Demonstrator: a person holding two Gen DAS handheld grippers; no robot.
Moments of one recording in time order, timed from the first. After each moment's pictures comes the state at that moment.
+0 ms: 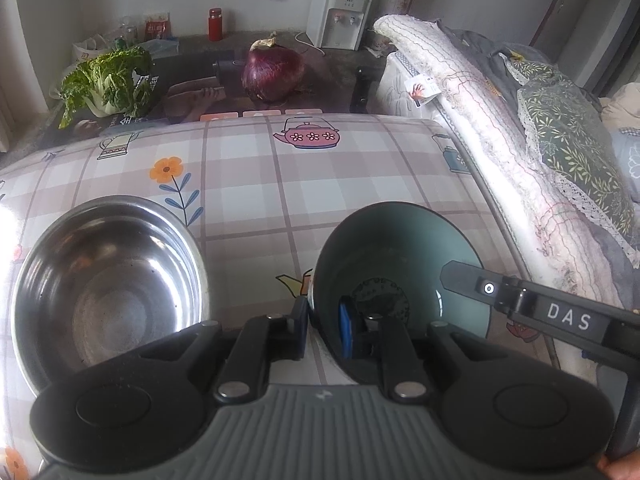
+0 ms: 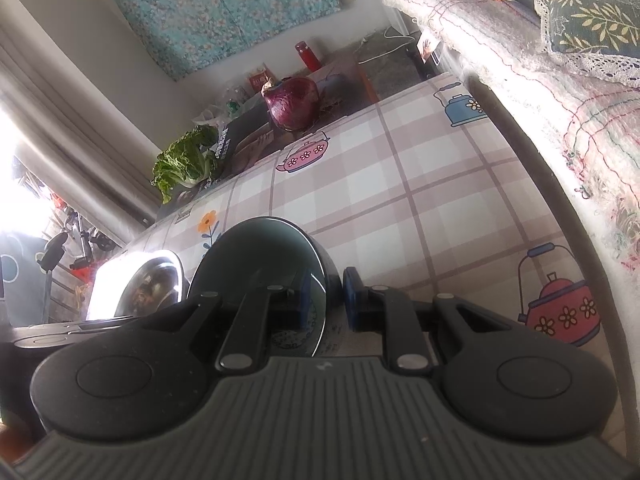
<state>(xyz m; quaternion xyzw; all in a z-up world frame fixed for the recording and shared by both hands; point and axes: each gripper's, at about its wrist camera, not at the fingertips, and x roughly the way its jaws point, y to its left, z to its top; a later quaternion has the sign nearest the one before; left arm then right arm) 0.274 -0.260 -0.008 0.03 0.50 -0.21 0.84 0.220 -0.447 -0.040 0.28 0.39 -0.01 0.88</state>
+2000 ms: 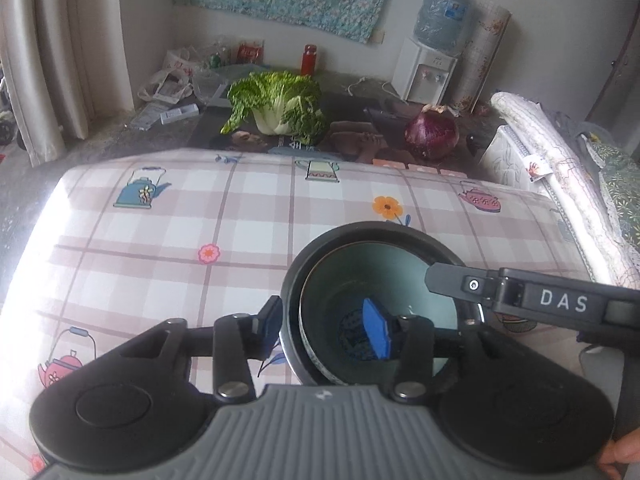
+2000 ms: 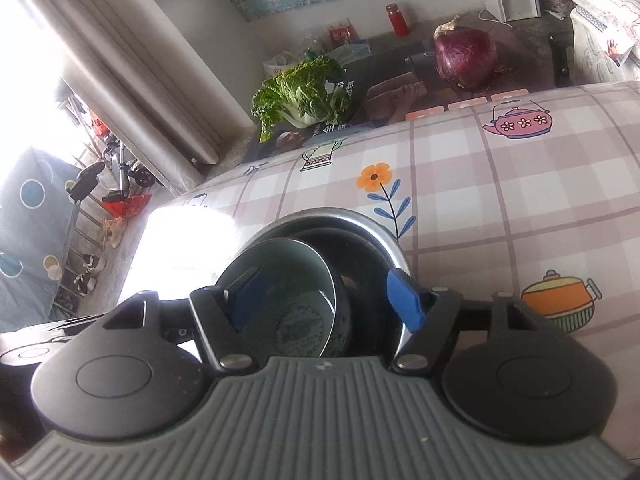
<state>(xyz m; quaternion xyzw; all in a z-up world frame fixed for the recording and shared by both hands) 0.291 -0.069 0.016 -0.01 0.44 -0.12 0.89 0.314 -0.266 -0.026 0.23 0.42 0.08 0.87</state>
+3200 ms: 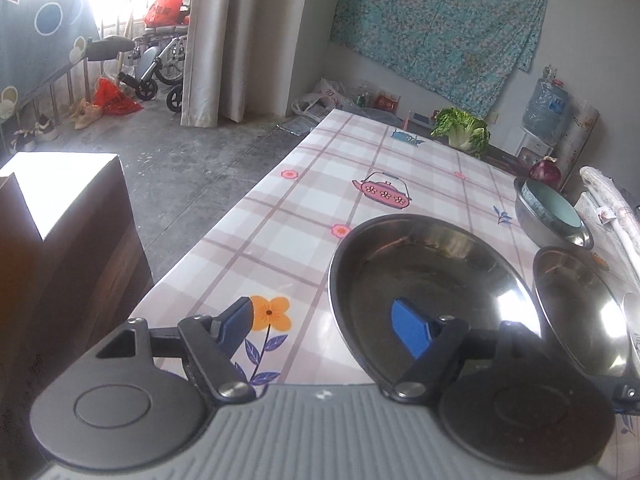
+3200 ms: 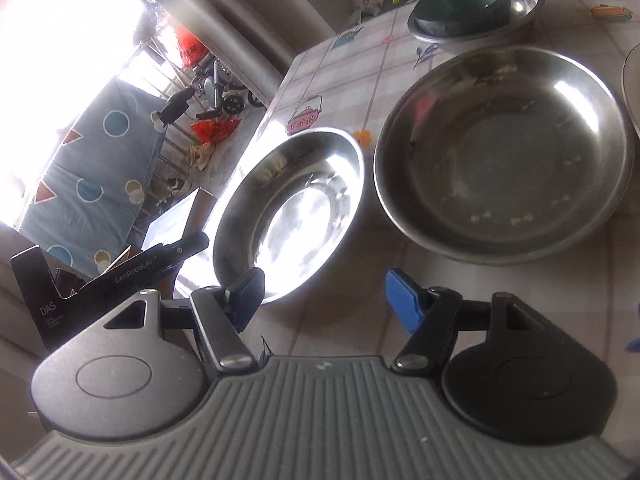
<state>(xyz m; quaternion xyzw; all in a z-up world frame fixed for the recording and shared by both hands) 0.026 0.182 -0.023 -0.10 0.37 0.04 0.92 0.027 -0.106 -0.032 0.25 0.45 0.21 0.83</state>
